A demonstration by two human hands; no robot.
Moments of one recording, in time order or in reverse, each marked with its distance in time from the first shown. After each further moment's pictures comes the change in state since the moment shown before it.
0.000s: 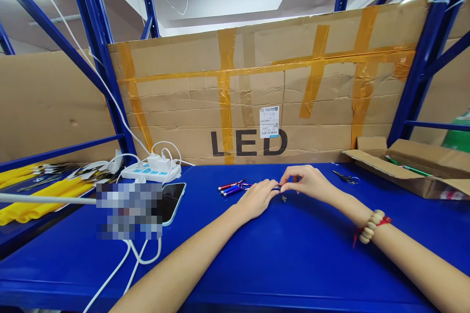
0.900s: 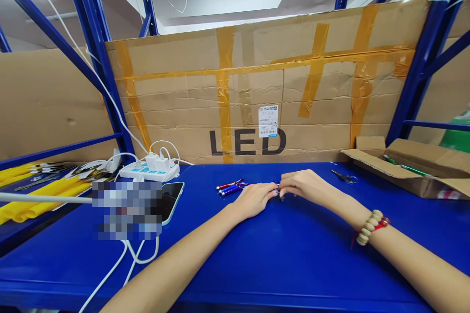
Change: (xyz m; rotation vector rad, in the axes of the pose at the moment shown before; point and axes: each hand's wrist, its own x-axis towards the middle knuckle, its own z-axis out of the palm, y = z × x) left_hand -0.002 0.003 -0.004 0.063 -0.053 0.007; right_hand -0.004 0.000 -0.003 -0.389 -0.202 -0.287
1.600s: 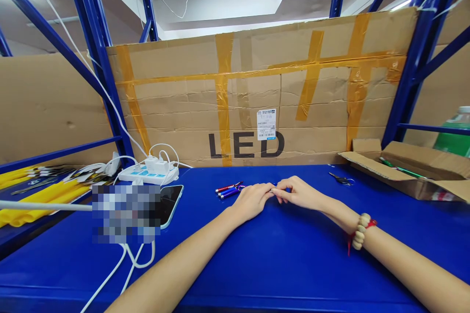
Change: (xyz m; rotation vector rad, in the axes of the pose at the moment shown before) left_hand -0.002 0.001 -0.003 -0.095 0.052 -0.028; right_hand 0.006 -0.008 0.016 0.453 0.010 0.183
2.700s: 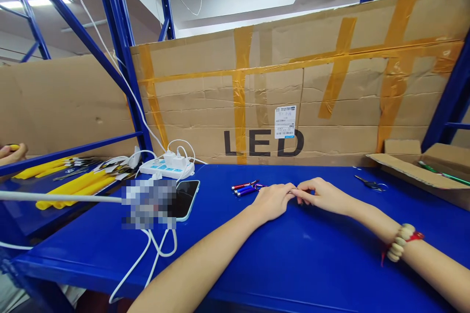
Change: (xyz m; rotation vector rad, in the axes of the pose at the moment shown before) left_hand 0.002 0.003 0.005 0.058 -0.021 -0.093; right_hand 0.000 -0.001 0.001 -0.016 -0.044 0.166
